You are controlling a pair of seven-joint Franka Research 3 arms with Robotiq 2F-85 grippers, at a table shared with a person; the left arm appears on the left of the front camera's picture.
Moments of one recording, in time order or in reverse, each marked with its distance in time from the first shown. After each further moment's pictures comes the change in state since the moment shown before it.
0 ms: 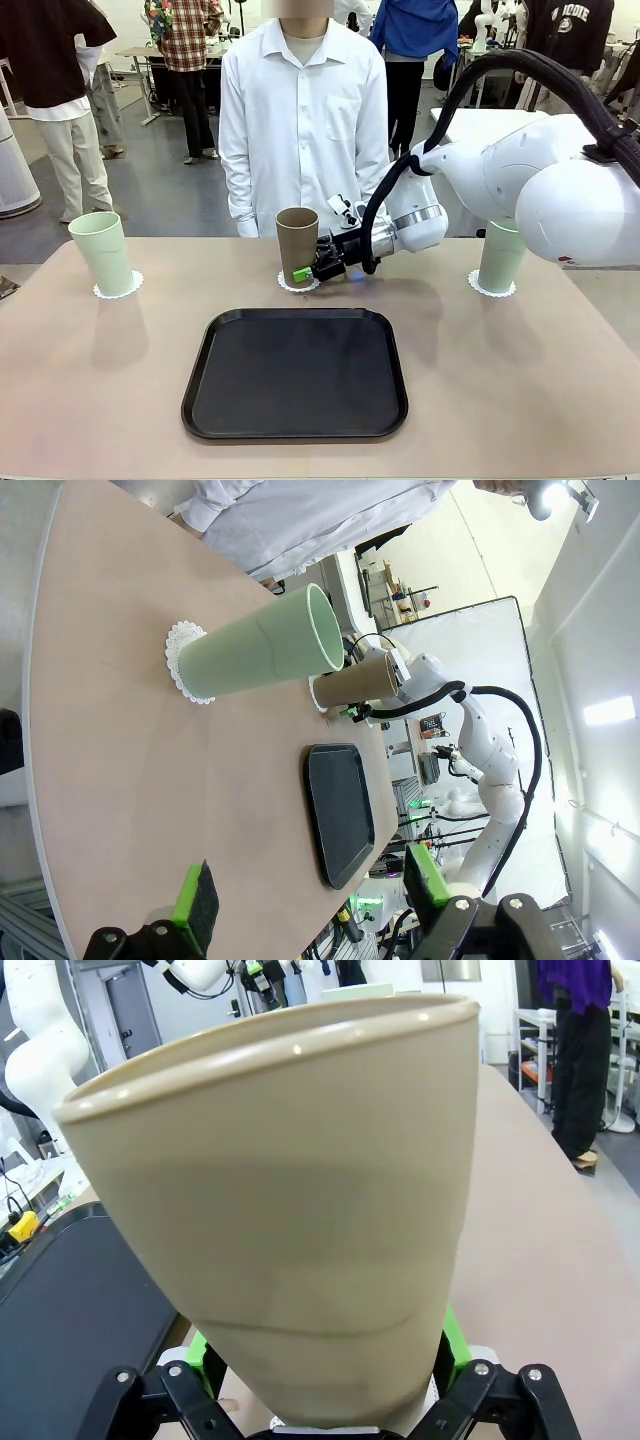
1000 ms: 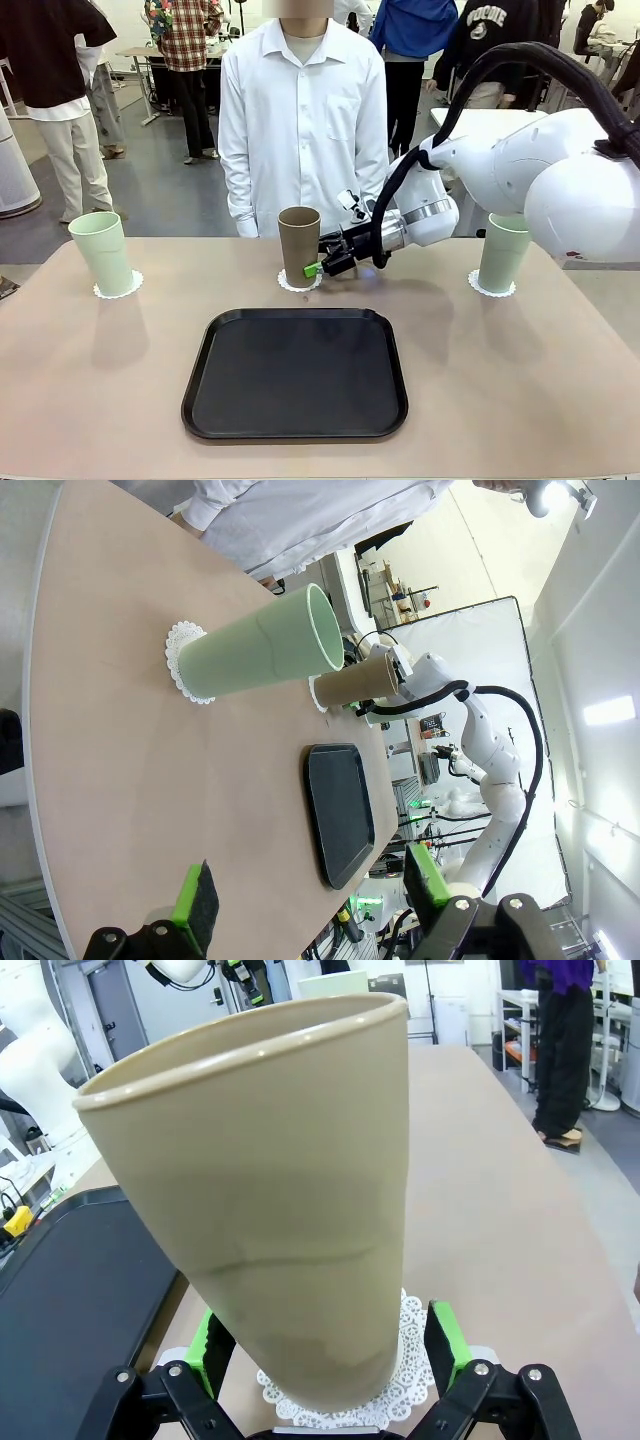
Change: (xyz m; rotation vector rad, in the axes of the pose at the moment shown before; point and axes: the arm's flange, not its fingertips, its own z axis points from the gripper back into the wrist) left arm 0.000 0.000 0.000 0.000 0.000 0.000; right arm 0.003 -0.004 0.029 -0.043 0.041 -0.019
